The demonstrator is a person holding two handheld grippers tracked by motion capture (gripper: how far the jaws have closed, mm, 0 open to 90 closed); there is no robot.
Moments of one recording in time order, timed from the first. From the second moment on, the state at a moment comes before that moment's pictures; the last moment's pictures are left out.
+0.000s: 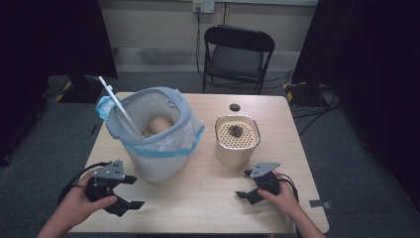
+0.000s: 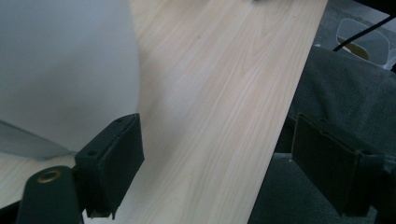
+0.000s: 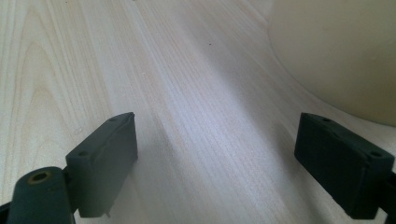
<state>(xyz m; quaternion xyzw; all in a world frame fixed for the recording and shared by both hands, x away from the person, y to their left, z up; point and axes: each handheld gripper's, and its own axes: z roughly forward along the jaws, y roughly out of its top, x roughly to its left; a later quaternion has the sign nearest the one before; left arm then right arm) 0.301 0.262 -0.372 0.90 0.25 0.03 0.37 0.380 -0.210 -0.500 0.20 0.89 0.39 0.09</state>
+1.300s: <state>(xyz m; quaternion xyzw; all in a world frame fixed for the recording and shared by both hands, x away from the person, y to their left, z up) 0.327 0.290 -0.239 0.88 0.29 0.09 0.37 0.378 -0.210 -0.501 0.20 0.89 0.39 0.09</state>
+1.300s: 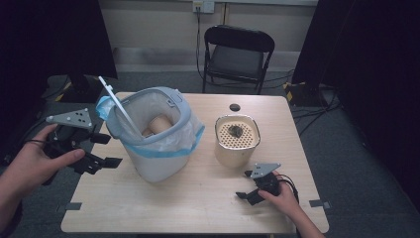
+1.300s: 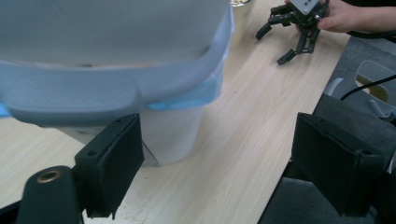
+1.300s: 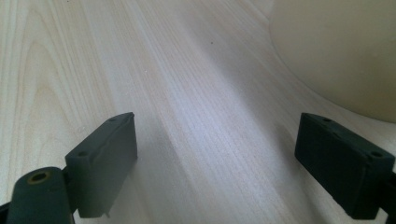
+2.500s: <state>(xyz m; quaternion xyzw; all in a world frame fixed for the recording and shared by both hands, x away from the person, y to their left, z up) 0.367 0.251 -0.198 0.87 0.29 0.16 0.38 0.376 -0.210 -0.501 0.20 0.89 0.39 0.09</state>
